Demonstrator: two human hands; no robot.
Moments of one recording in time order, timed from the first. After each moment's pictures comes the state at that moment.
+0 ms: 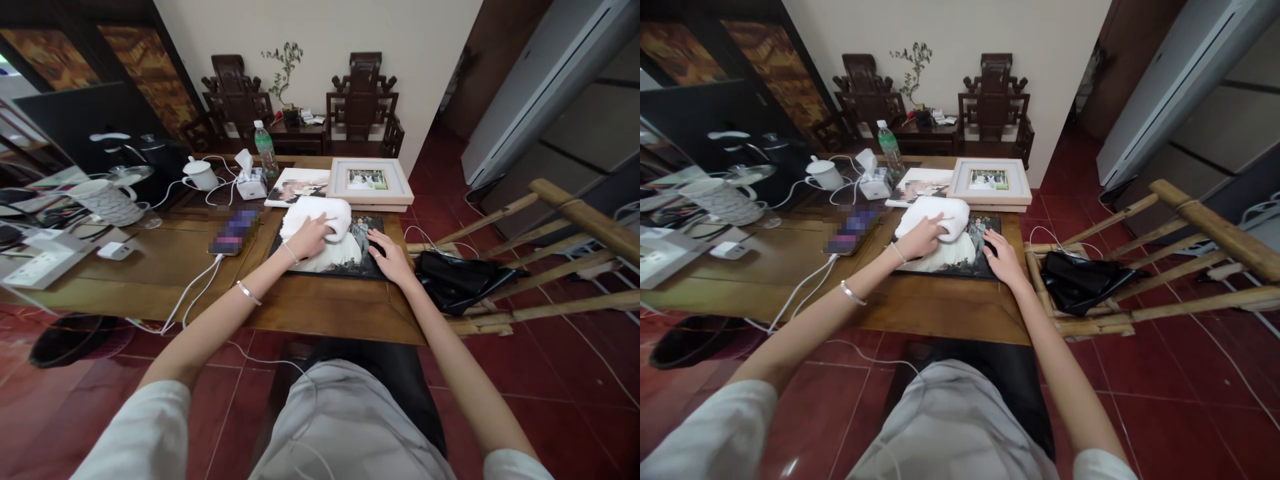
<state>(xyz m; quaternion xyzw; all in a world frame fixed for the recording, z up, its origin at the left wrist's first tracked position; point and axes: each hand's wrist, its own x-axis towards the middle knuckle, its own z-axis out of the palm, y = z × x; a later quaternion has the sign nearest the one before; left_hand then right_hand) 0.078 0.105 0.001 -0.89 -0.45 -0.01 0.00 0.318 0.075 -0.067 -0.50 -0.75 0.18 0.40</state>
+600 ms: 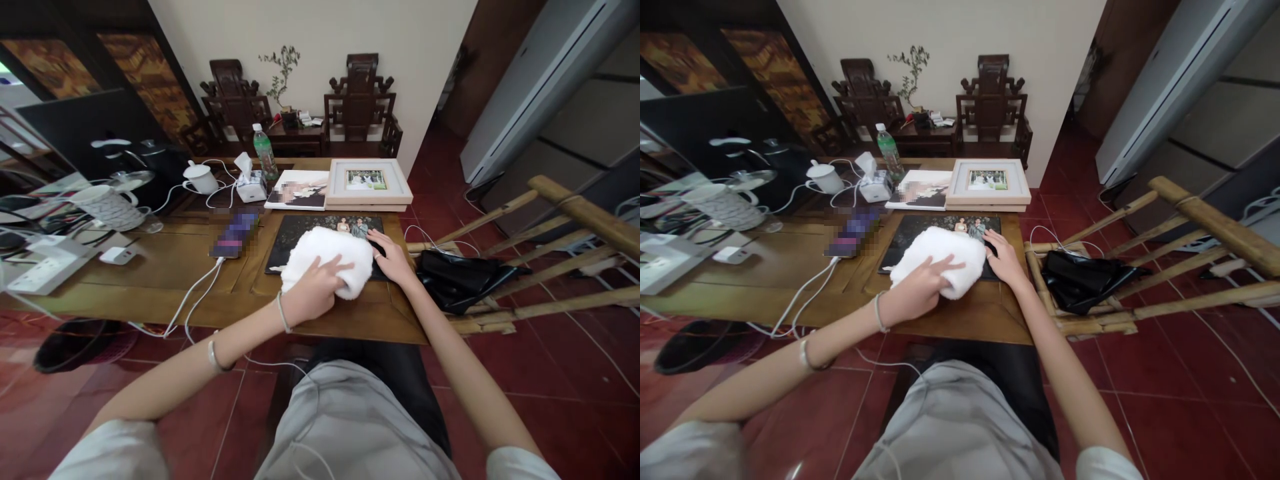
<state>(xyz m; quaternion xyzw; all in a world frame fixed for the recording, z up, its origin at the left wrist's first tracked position) 0.088 -0.008 0.005 -0.93 -0.36 -0.01 -0.05 0.319 0.077 -0.068 -0.49 -0.75 0.18 0.40</state>
